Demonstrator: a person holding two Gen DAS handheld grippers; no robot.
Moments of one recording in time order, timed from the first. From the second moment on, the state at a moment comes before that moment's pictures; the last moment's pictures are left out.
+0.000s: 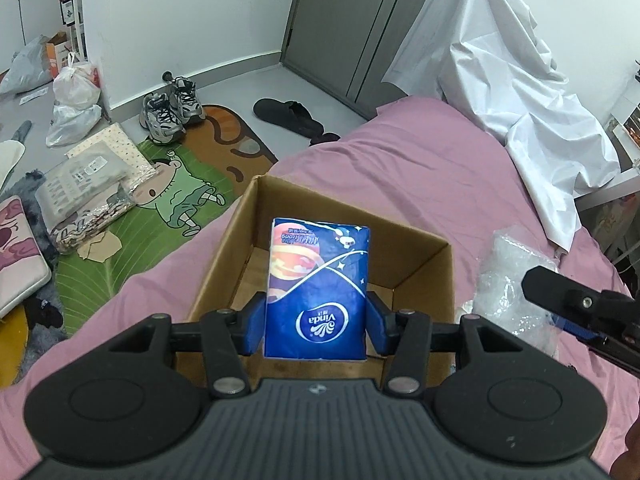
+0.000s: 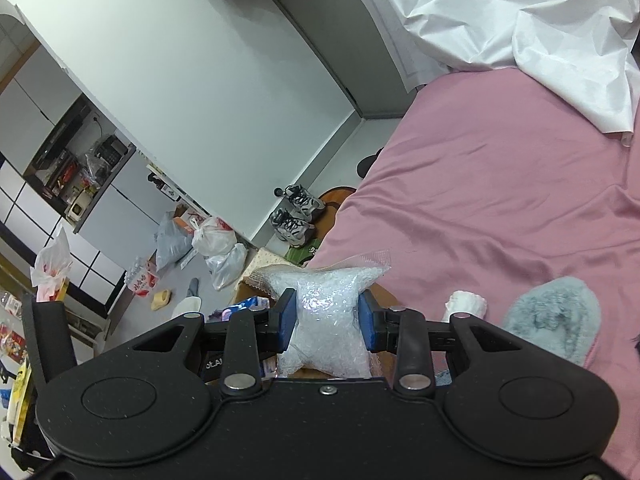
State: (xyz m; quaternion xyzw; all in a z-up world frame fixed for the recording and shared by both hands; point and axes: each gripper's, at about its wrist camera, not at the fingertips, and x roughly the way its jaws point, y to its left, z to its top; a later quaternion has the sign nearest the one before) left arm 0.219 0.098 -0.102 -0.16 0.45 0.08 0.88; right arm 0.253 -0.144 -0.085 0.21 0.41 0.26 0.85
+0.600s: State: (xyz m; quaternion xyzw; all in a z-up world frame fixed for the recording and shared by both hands) left arm 0.212 0.121 -0.087 -0.14 0.44 0.09 0.88; right arm 0.263 -0.115 -0.089 0.23 0.40 0.27 0.85
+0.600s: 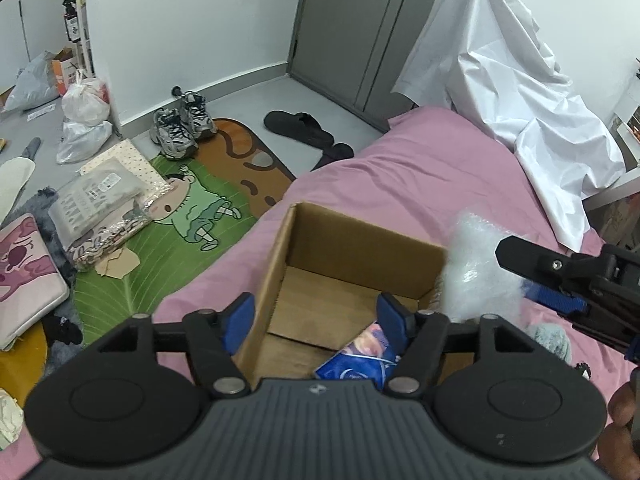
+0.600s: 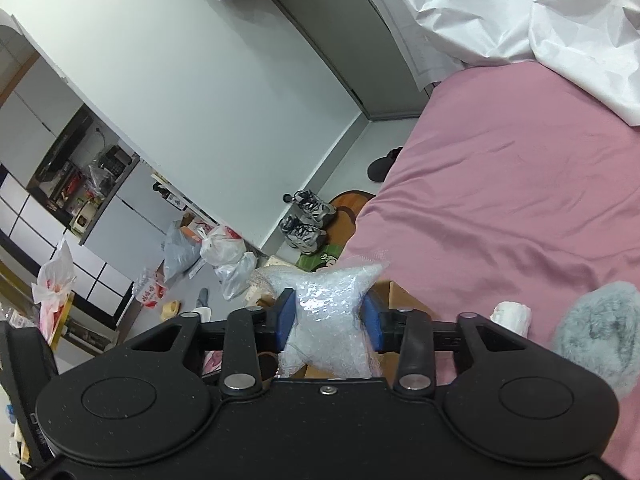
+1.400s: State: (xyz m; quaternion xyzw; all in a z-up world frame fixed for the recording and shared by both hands) left arm 0.173 0.114 -0.046 -0.18 0.43 0.09 0.88; right arm 0.221 -0.147 -0.055 0.16 0.40 0.22 0.88
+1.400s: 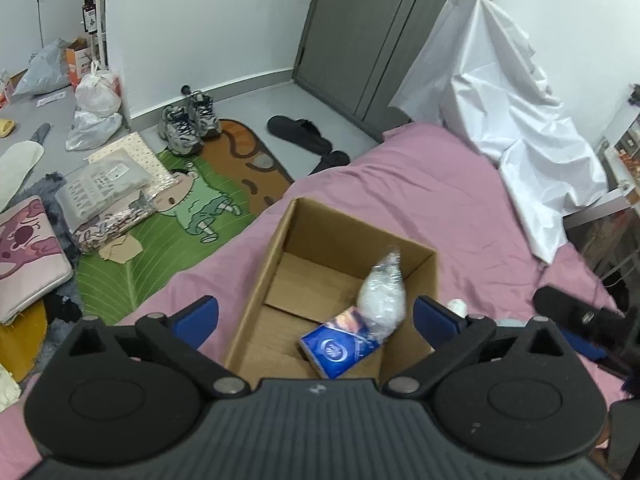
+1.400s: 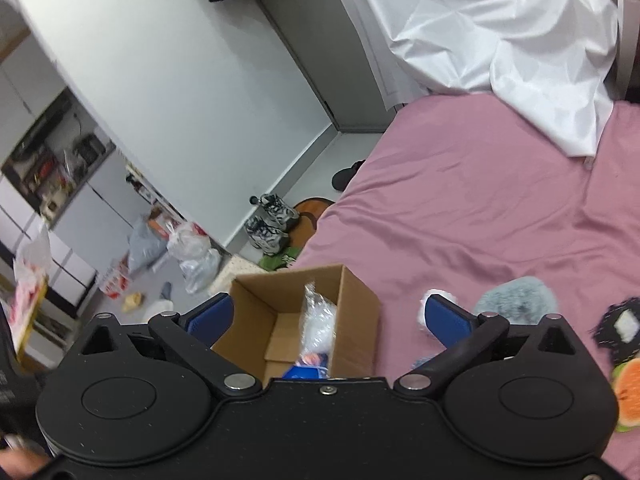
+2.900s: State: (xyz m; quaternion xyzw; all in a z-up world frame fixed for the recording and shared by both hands) left arm 0.130 -0.053 -0.033 -0.07 0.45 0.06 0.89; right arm 0.152 -0.315 -0.066 0.09 0.43 0.20 0.88
